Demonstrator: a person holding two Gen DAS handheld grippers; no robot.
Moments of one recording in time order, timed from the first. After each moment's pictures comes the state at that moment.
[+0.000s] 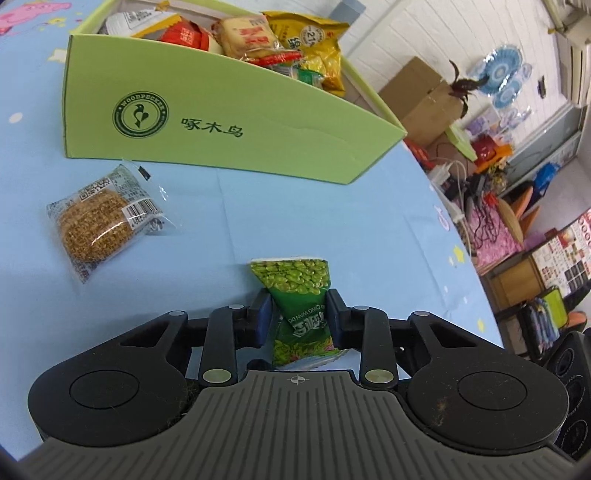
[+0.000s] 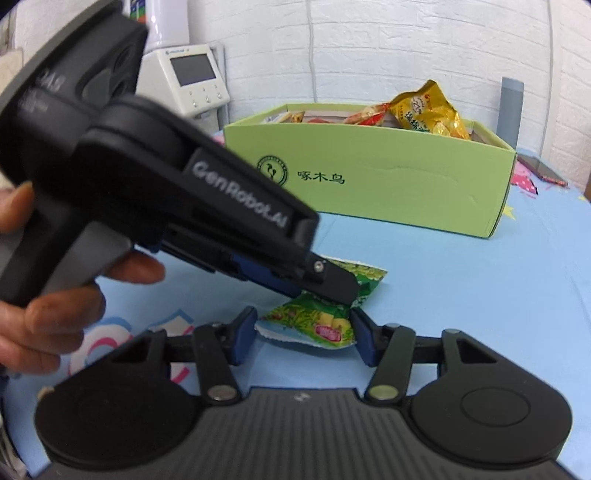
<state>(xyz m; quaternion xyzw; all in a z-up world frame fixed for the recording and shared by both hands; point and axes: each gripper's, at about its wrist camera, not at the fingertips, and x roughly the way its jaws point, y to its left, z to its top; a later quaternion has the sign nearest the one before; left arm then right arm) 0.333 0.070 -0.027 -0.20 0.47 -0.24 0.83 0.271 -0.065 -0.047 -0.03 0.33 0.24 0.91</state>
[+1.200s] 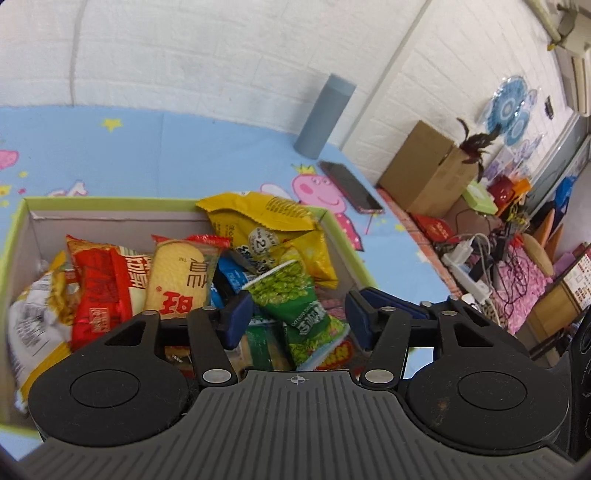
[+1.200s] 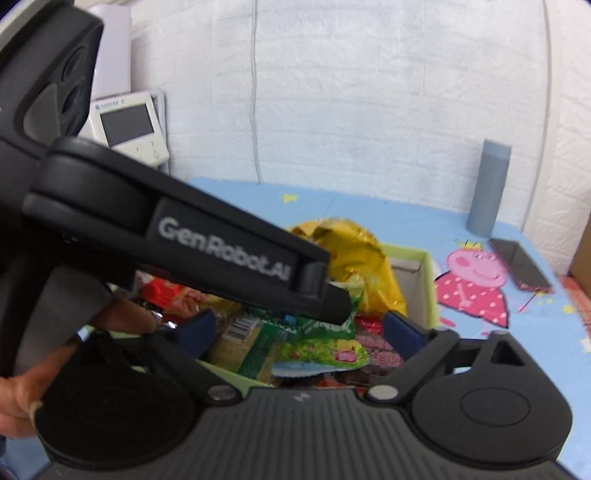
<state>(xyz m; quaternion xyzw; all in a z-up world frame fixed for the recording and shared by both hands) 0.468 0.026 0.054 -0.14 0.37 -0.20 0.90 0.451 -0.093 0.003 -0.06 0.26 0.21 0.94</state>
